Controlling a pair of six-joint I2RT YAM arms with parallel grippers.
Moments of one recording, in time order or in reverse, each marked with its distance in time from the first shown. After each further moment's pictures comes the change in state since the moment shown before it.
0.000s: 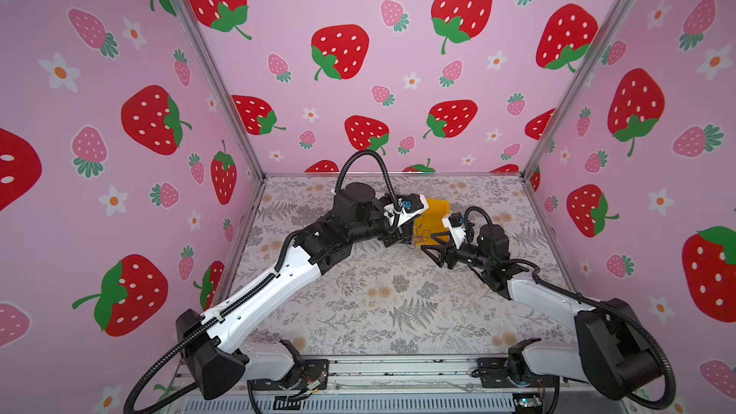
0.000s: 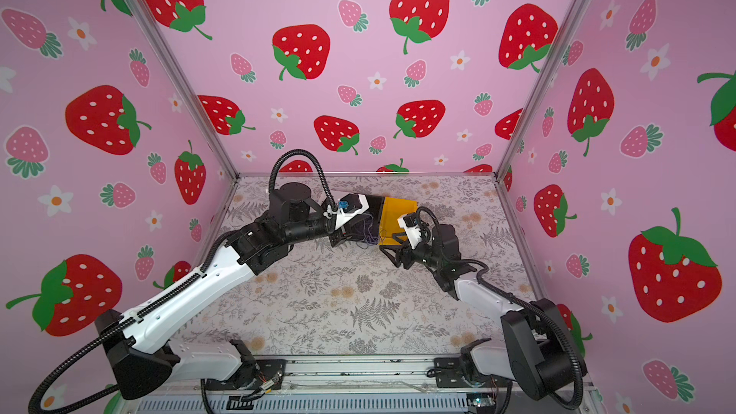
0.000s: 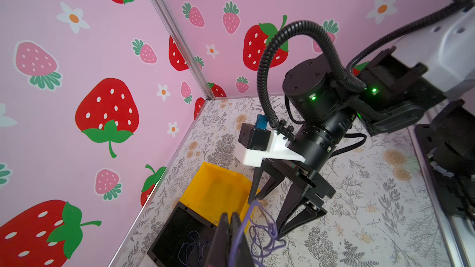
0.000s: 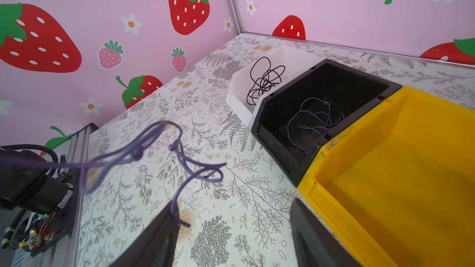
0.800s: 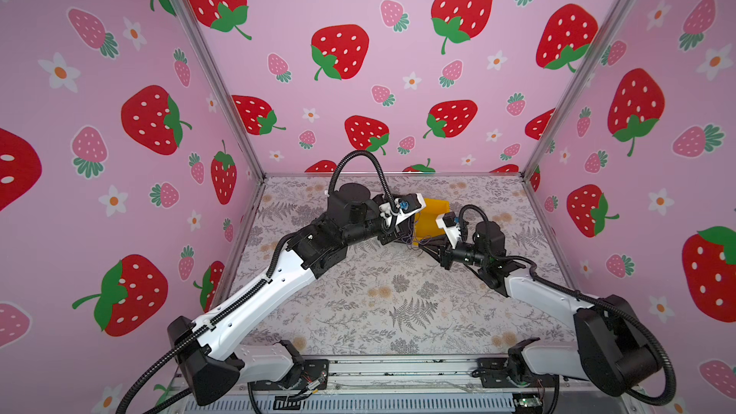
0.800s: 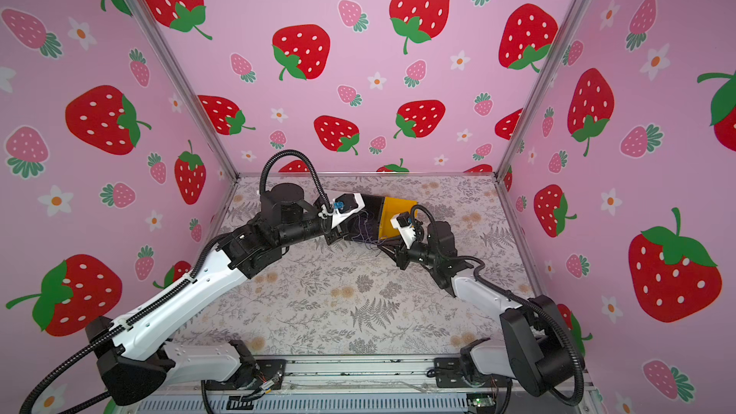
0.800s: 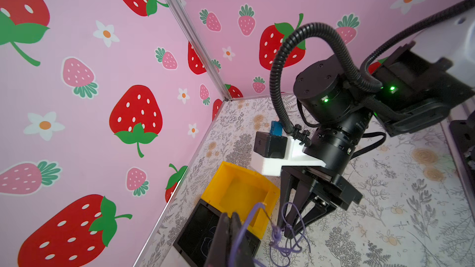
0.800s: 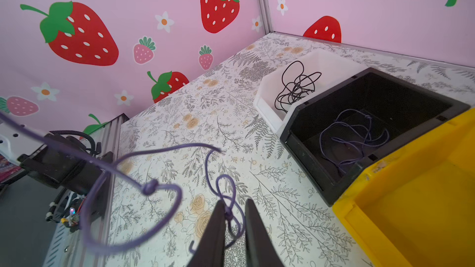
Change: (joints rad) left arm -0.006 -0.041 0.006 -0.001 -0.092 0.050; right arm 0.032 0.020 0.043 -0.039 -0.086 -0.010
